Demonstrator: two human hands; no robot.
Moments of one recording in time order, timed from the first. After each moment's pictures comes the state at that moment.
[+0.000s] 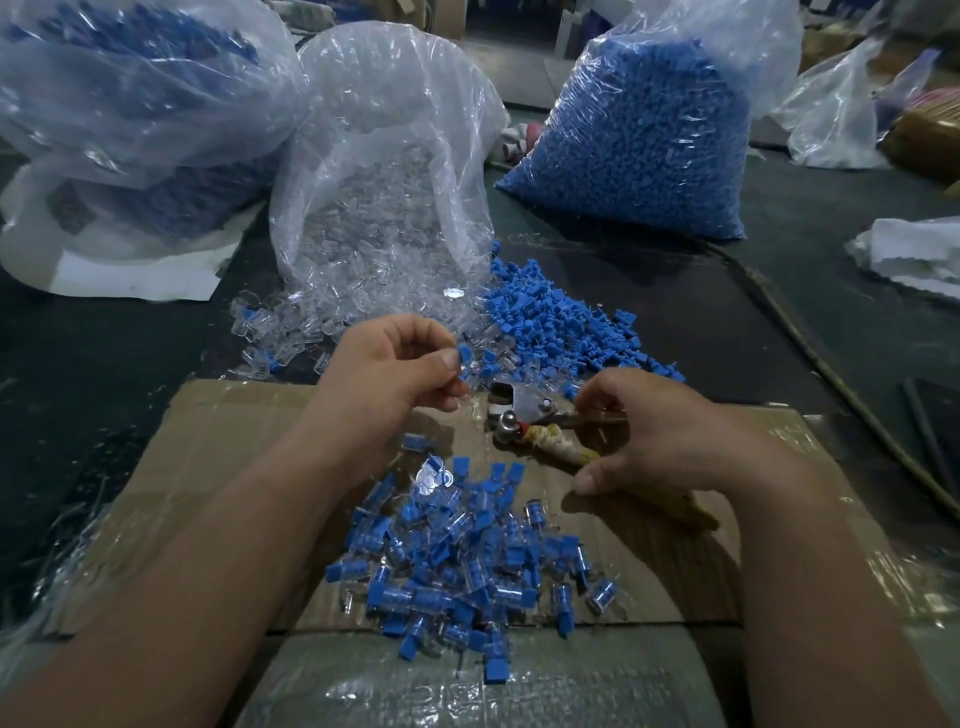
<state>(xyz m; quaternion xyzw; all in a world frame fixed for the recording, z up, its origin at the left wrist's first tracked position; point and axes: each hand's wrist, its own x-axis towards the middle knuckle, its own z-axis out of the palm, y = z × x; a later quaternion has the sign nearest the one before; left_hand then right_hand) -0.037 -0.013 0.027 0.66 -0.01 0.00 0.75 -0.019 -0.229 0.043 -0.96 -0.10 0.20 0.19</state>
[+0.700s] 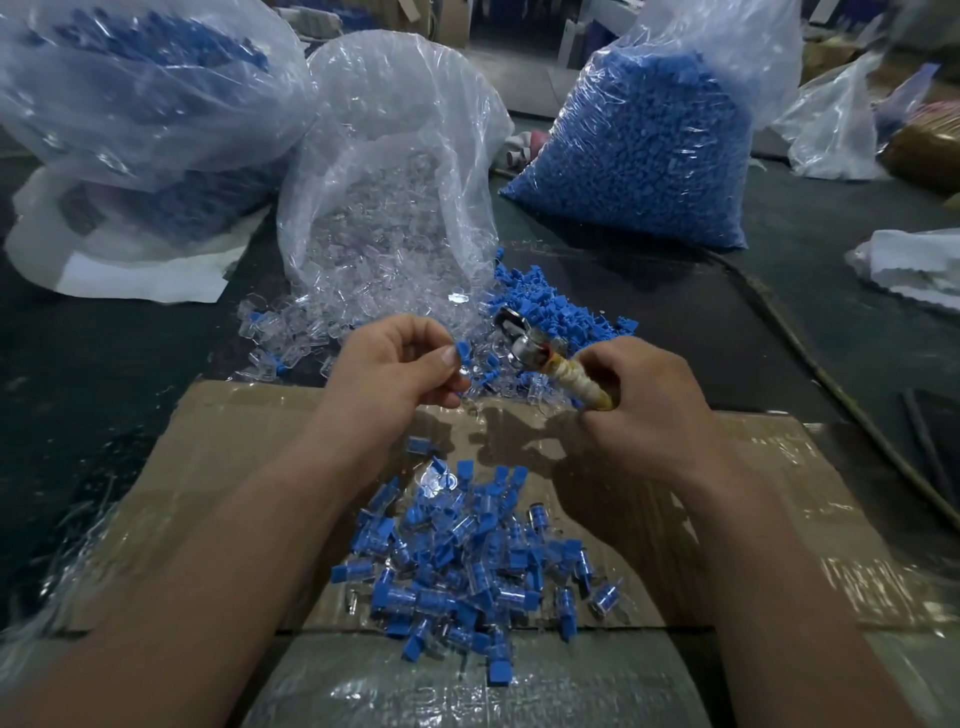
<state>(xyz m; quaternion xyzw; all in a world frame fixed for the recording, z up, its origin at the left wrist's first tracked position) -0.038 -0.015 0.028 0.66 0.01 0.02 0.75 -0.019 -0.211 0.034 -0.96 -0.15 -0.06 0.22</state>
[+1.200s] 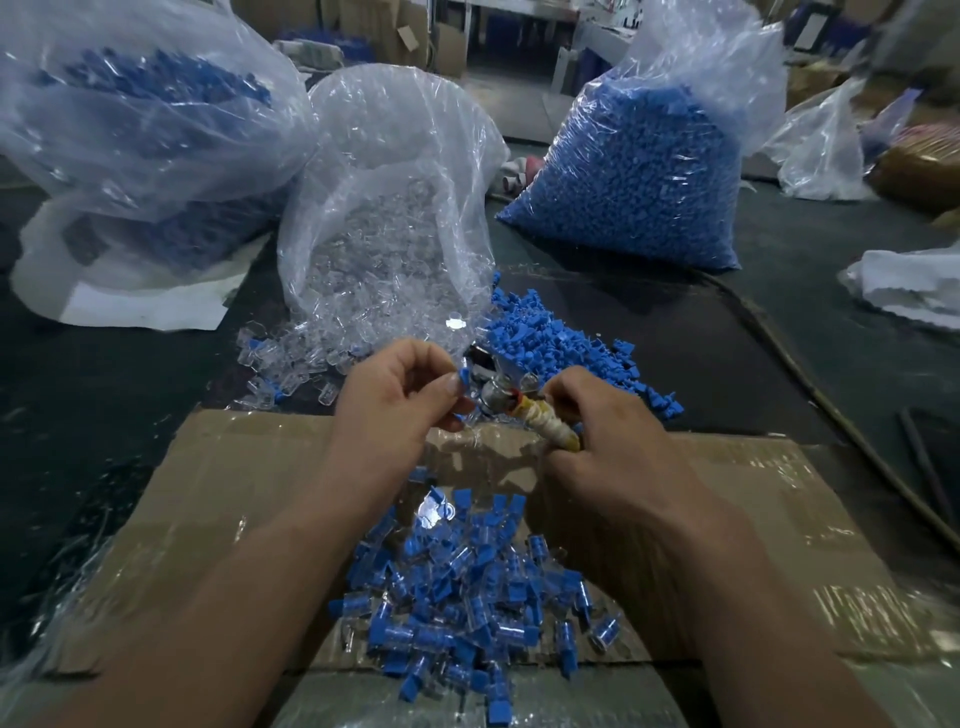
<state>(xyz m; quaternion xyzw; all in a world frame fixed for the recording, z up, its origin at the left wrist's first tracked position) -0.038 -0.021 0.026 0.70 -0.01 0.07 0.71 -0.025 -0.197 0.032 -0.95 -0.18 0.01 0.25</state>
